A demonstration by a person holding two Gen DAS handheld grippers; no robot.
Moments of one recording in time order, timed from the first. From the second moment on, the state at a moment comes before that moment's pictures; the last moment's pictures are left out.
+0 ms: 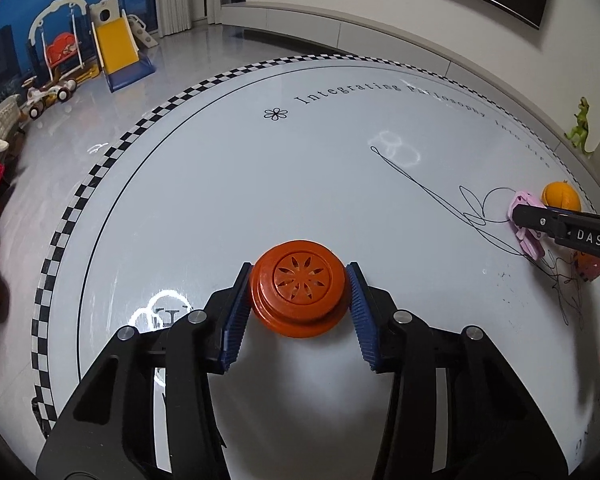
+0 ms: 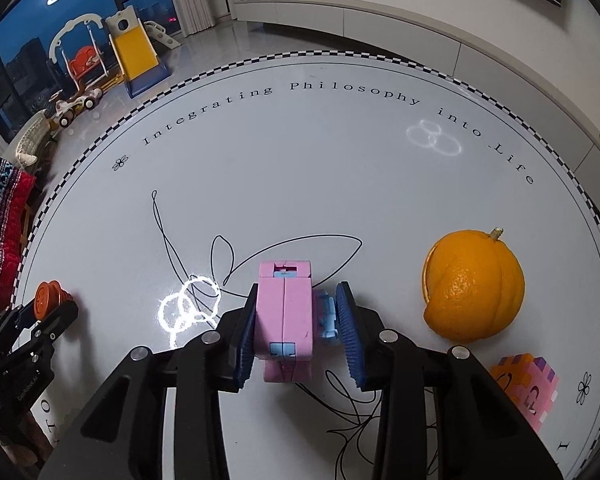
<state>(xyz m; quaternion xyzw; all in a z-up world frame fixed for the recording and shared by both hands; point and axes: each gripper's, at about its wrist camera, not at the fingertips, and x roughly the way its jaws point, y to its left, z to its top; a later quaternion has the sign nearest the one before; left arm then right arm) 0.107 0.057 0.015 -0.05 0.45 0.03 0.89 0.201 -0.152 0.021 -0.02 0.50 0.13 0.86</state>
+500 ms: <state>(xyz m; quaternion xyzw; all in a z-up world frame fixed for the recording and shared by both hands) 0.060 0.055 0.036 -0.05 0.44 0.00 0.90 0.142 -0.147 0.057 0.00 0.49 0.15 0.86</state>
